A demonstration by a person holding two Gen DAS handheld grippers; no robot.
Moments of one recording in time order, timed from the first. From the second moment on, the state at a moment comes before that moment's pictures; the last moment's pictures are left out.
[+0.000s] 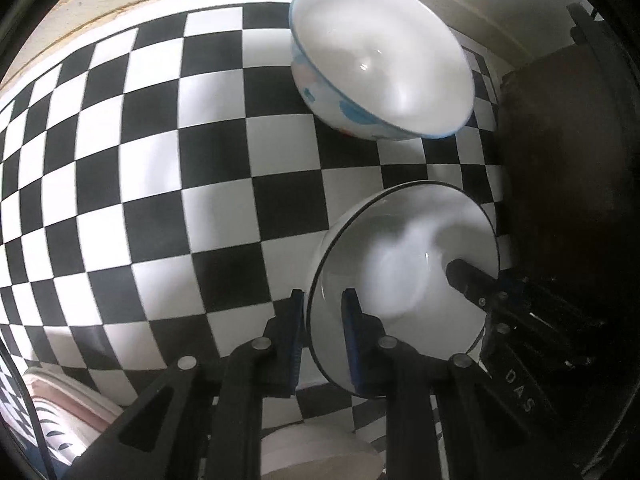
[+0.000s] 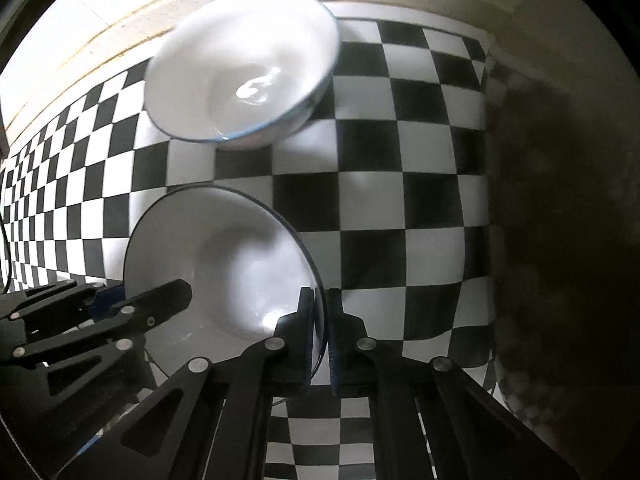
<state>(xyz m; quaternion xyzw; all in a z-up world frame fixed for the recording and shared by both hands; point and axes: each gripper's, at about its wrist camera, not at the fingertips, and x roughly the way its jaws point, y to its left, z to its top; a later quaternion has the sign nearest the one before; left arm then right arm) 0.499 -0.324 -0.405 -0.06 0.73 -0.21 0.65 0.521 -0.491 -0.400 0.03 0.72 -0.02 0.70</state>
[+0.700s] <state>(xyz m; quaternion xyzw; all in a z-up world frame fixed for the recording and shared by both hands) 0.431 -0.269 -0.307 -0.03 0.67 -0.21 0.71 0.447 -0.464 -0.309 0.06 0.67 0.02 0.74</state>
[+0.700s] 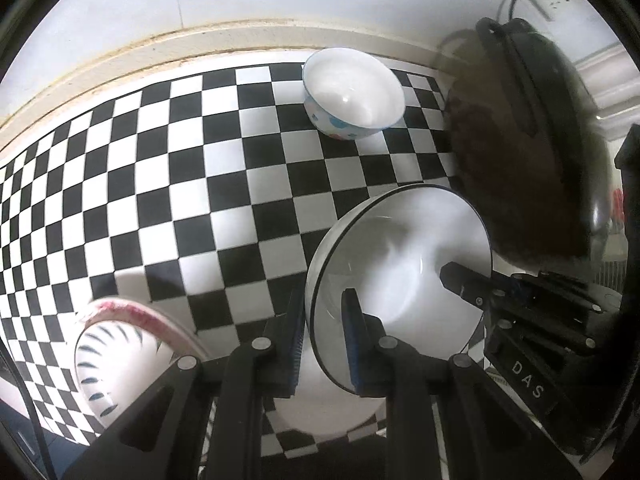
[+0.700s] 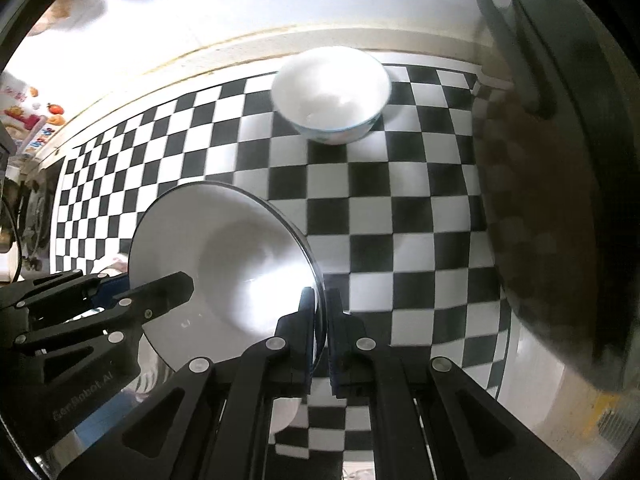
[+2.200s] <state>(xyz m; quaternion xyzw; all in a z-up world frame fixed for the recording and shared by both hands) 0.352 -0.265 -0.377 0.05 0.72 -0.21 0.66 0.344 -0.430 -0.384 0.14 0.73 0.03 0.66</state>
